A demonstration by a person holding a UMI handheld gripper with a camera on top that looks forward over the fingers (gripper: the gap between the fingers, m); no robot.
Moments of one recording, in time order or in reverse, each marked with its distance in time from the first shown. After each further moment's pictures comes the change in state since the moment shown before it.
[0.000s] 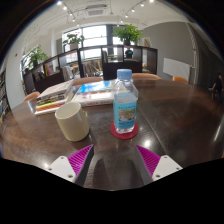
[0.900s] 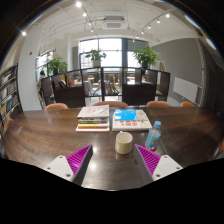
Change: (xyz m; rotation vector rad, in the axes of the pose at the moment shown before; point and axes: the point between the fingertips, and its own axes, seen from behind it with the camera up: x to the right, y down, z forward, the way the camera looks) arm -0.170 -0.097 -0.202 0.140 -0.087 -0.101
